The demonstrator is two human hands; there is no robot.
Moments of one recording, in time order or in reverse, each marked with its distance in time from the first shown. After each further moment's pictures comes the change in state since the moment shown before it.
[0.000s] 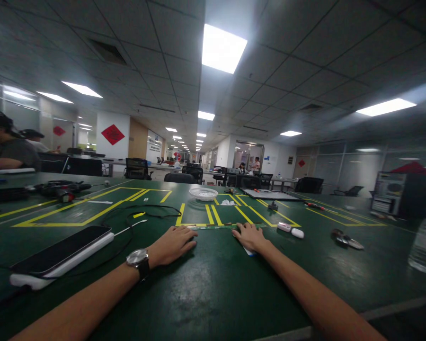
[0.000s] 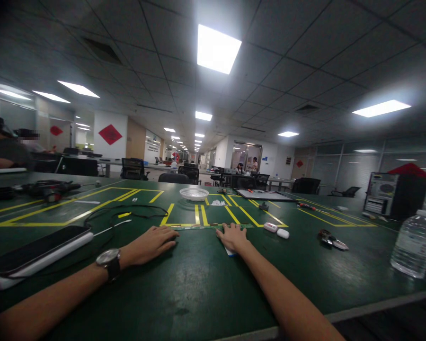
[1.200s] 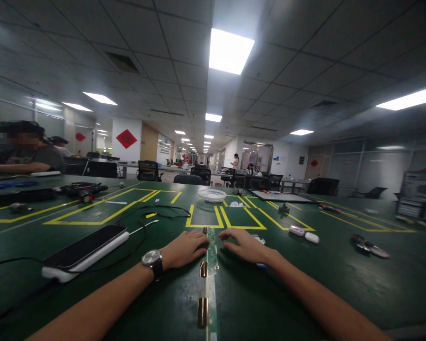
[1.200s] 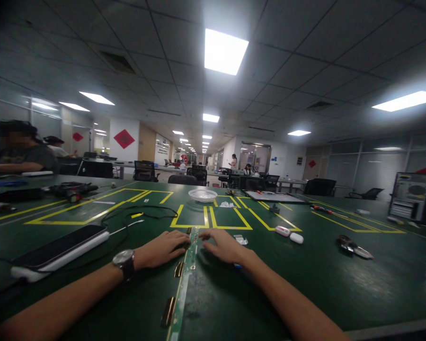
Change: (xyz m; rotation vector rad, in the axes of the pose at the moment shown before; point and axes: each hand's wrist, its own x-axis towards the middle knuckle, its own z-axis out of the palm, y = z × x) left_hand 0.001 0.004 0.005 -0.009 -0.018 0.067; right_hand -0.040 -0.055 -0.032 0.423 0.061 -0.718
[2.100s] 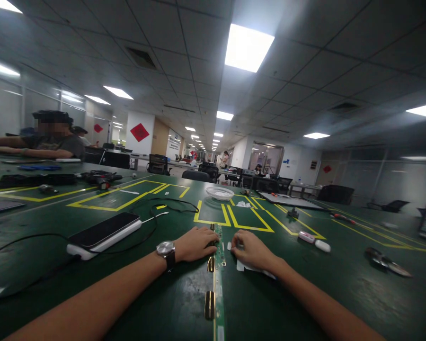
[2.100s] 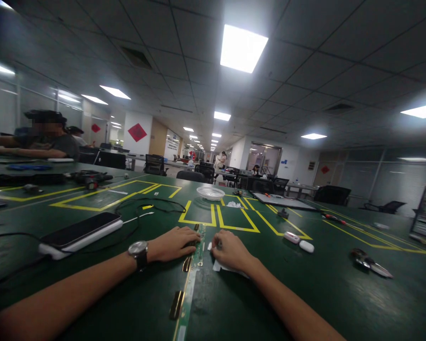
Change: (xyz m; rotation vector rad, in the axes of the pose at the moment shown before) left_hand 0.002 0.008 0.002 0.006 0.014 0.016; right_hand 0.000 0.002 0.022 -0.150 0.048 0.151
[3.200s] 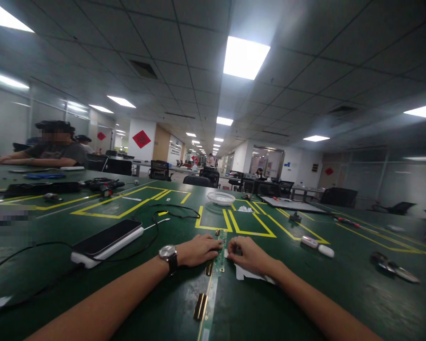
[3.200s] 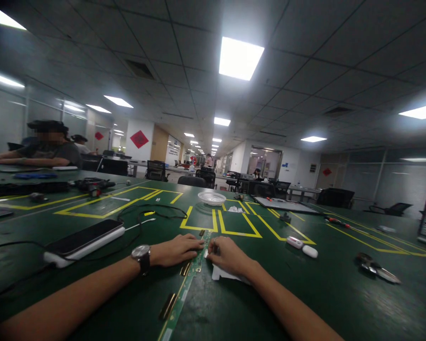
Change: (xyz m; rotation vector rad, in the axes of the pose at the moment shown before) left_hand 0.004 -0.011 0.005 -0.158 -0.091 0.049; right_hand 0.008 0.002 0.005 0.145 -0.004 -0.180
